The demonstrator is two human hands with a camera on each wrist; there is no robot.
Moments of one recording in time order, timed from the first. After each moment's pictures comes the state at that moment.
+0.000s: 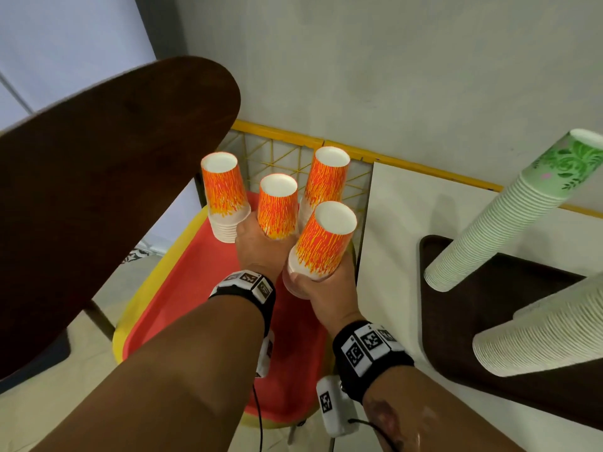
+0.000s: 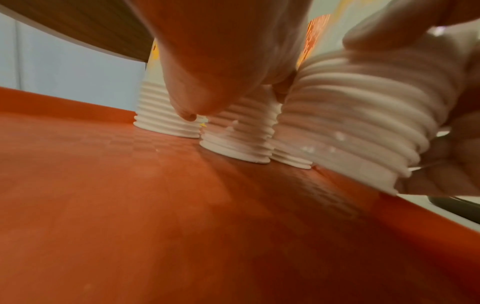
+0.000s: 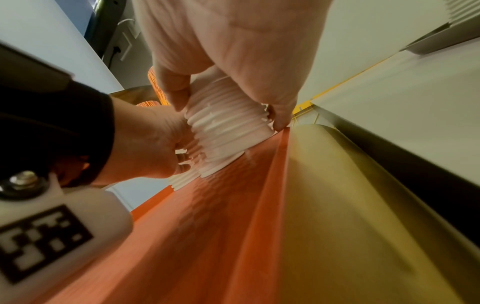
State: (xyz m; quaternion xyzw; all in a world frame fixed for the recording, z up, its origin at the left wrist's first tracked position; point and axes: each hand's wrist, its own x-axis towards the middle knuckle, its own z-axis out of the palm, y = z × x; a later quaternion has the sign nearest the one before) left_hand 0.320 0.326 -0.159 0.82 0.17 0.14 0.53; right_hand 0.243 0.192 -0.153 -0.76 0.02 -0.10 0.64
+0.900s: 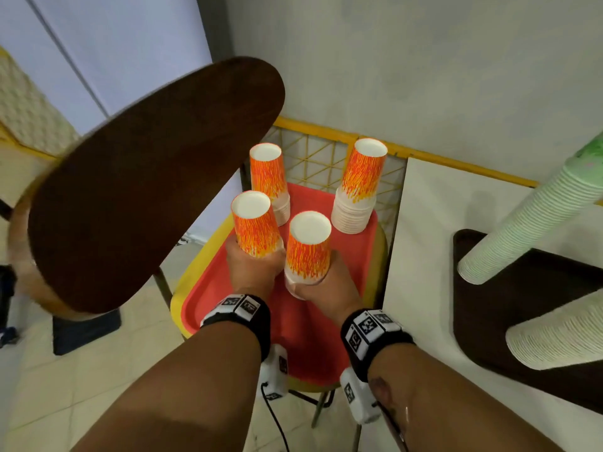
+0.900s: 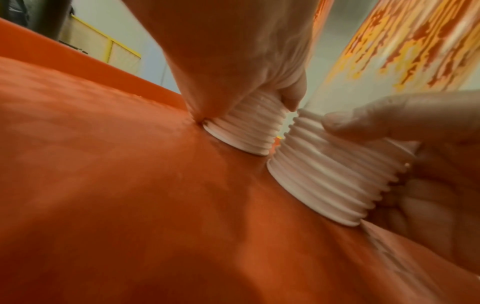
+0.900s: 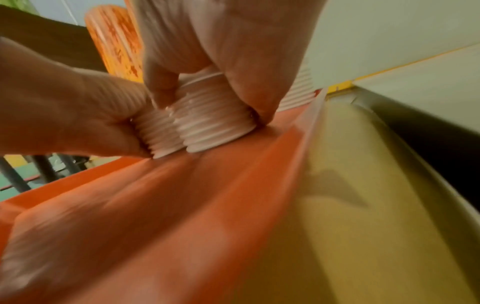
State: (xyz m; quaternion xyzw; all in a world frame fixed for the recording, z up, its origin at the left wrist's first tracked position) left_hand 0.240 0.388 -0.174 0.69 0.28 0.20 0.63; right_hand 0.228 0.232 -0.181 -0.85 0.00 0.09 0.52
